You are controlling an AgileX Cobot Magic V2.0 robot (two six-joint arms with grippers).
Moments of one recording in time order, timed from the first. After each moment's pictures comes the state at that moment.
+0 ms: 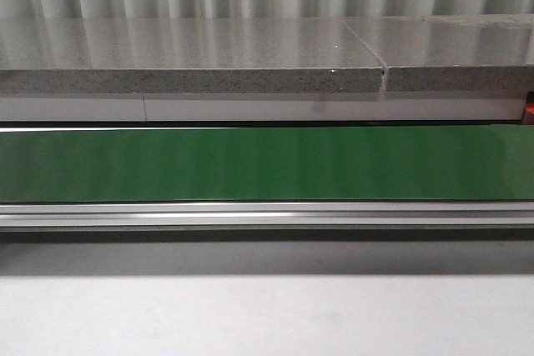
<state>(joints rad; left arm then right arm) -0.03 0.57 -0.55 -0.34 0.38 0.28 0.01 -0.01 0.03 0.03 0.09 0.08</state>
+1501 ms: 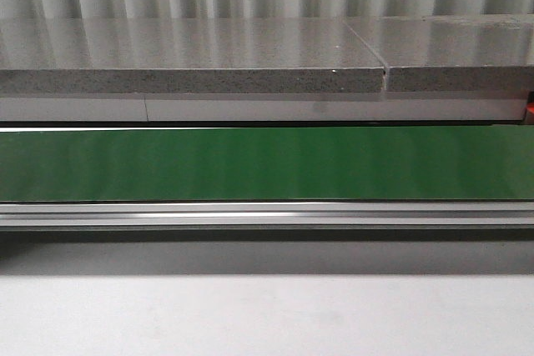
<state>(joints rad) -0.12 0.16 -0.08 0.13 0.01 -0.12 0.01 -0.01 0.03 0.03 0.09 0.08</state>
